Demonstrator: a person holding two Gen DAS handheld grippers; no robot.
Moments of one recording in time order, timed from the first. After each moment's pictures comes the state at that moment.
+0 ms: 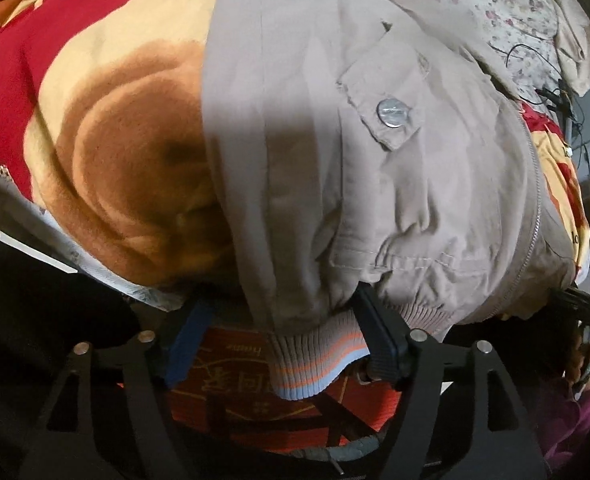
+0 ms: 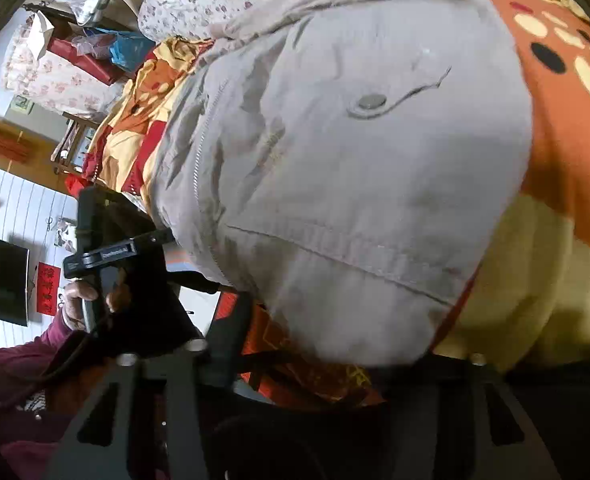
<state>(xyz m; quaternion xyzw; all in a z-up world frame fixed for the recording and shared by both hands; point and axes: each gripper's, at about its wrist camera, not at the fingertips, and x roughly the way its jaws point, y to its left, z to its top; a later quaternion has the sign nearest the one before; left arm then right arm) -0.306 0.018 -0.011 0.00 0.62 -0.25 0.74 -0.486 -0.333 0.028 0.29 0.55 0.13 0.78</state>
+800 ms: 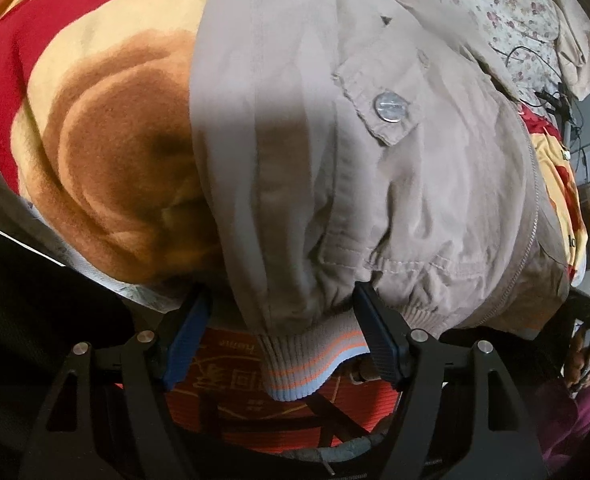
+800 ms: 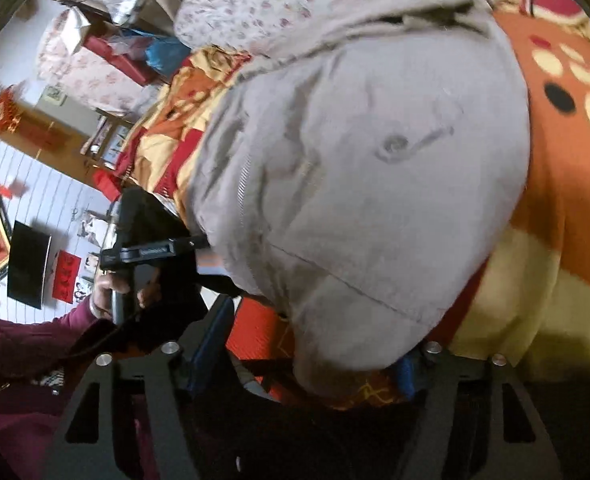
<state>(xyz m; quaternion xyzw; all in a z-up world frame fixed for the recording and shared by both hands) -0.308 0.013 -0.017 -0.01 0.63 -0.25 0.74 -0.485 -0.333 0.044 0.28 0.52 0.18 0.79</state>
